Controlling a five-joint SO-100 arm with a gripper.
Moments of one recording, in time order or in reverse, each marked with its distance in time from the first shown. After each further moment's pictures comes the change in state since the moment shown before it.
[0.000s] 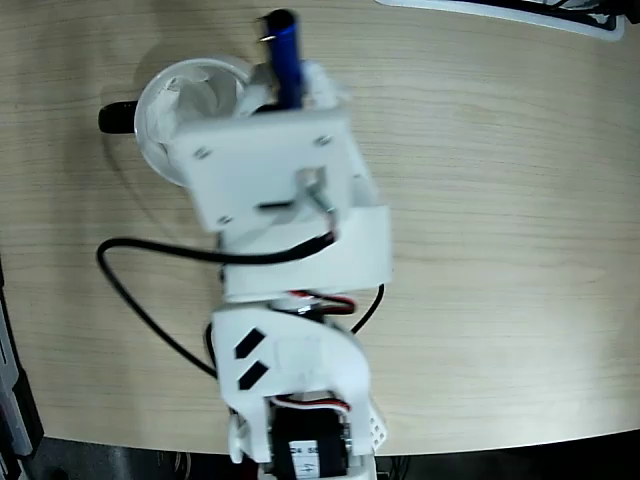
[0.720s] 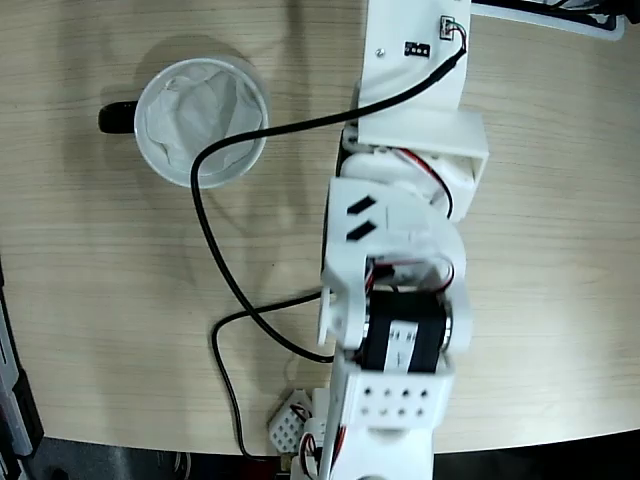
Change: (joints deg) arm 11.9 -27.2 -31.5 41.3 -0.4
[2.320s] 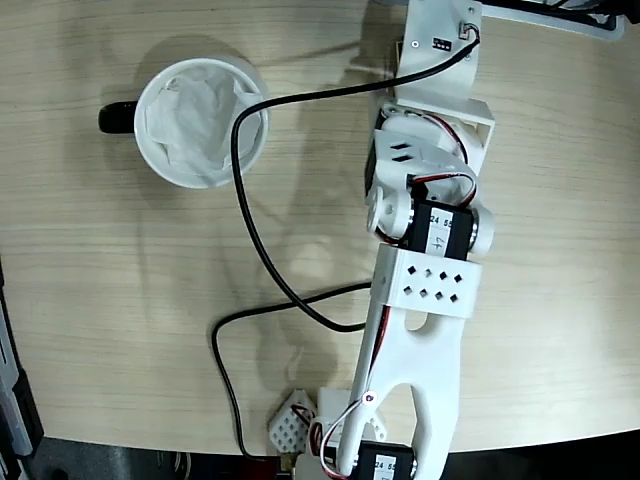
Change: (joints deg) arm 5.9 -20.0 0.0 -1.1 -0.8
